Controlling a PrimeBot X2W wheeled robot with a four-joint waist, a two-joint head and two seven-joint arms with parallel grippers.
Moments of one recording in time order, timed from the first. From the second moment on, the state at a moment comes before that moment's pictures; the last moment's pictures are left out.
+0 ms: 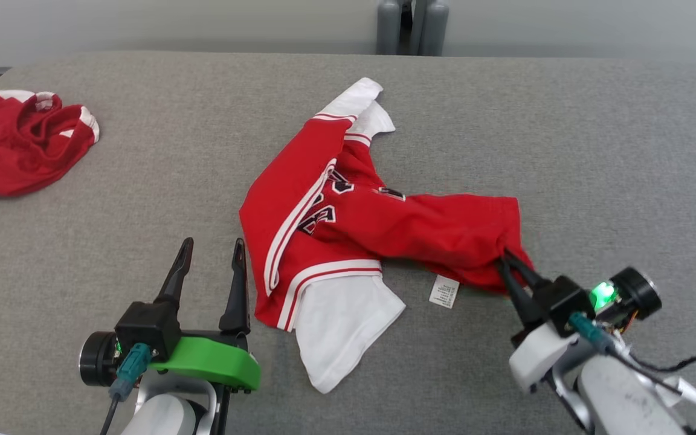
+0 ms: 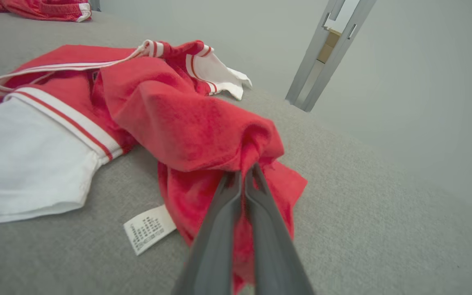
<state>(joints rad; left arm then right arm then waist) -0.19 0.27 -0.49 0.09 -0.49 0.26 -0.23 -0.27 -0.25 0.32 0.36 -0.05 0.13 -0.24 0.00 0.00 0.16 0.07</state>
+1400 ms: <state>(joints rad) -0.15 0.28 -0.52 0.09 -0.51 0.27 -0.22 -0.08 -0.20 0.06 0.20 0.03 0.13 -0.03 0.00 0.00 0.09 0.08</state>
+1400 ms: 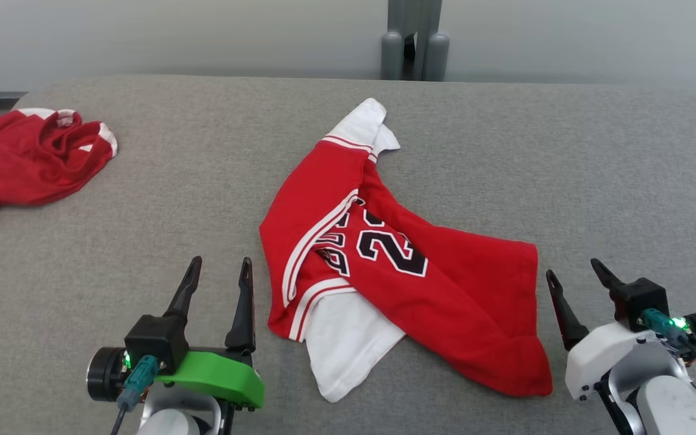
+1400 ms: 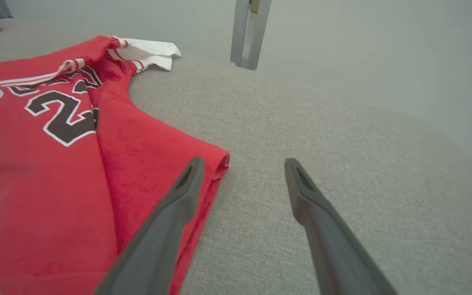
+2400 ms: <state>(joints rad) -0.20 0.24 -0.53 0.10 -0.51 0.26 -0.25 -0.72 -0.29 0.10 0.87 0.14 0.13 -0.07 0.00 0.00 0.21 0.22</state>
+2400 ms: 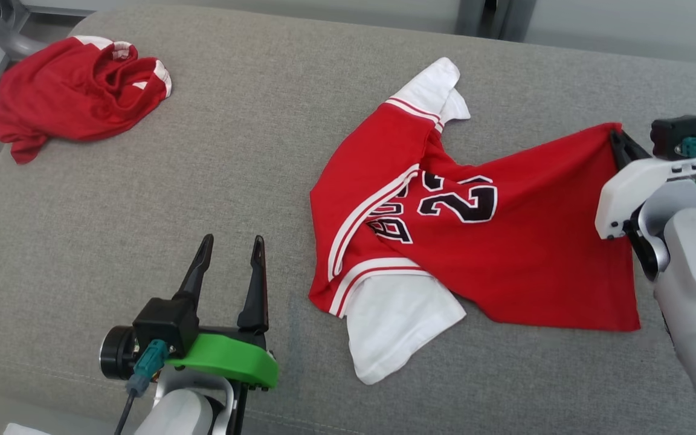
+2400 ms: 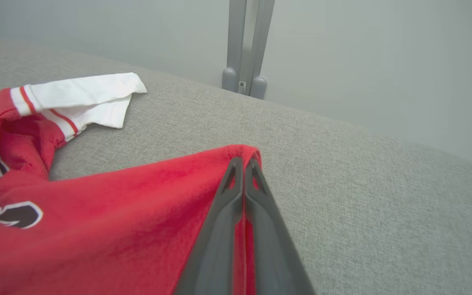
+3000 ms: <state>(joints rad) -0.27 0.23 -0.49 0.17 -0.50 0.22 -0.26 -0.86 -0.22 0.10 0.98 0.10 0.13 -0.26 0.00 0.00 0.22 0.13</state>
